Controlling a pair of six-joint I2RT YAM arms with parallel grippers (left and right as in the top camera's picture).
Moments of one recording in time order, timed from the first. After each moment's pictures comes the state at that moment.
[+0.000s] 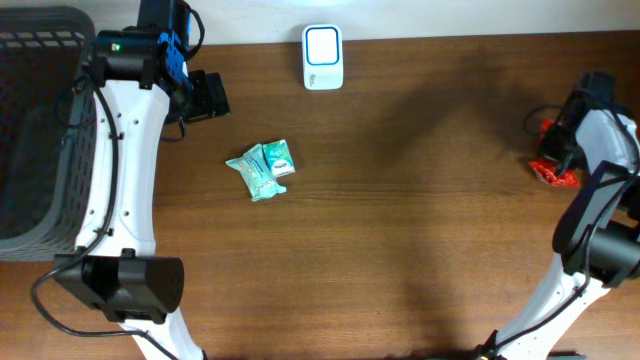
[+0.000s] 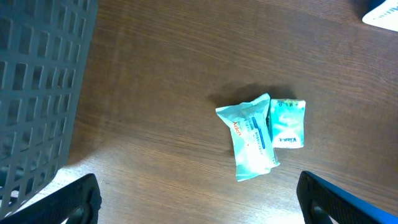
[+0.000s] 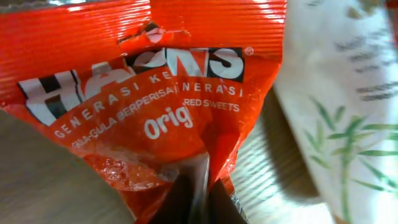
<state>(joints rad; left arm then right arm) -0.10 1.97 2.23 -1.50 -0.15 -0.34 -0.45 2.18 1.64 -0.76 0.27 0.12</state>
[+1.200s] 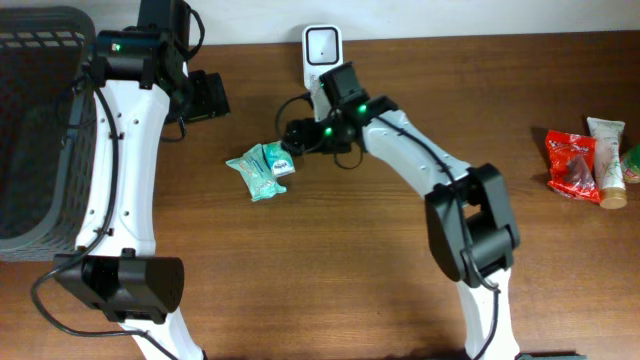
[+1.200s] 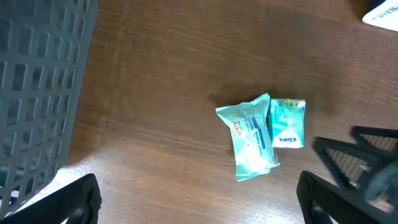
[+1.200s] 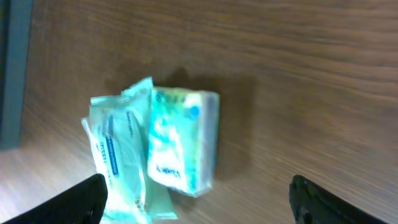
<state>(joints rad) -0.10 1.97 2.23 -1.50 -0.15 -0.34 0.47 2.24 1.76 -0.55 -0.44 0.37</state>
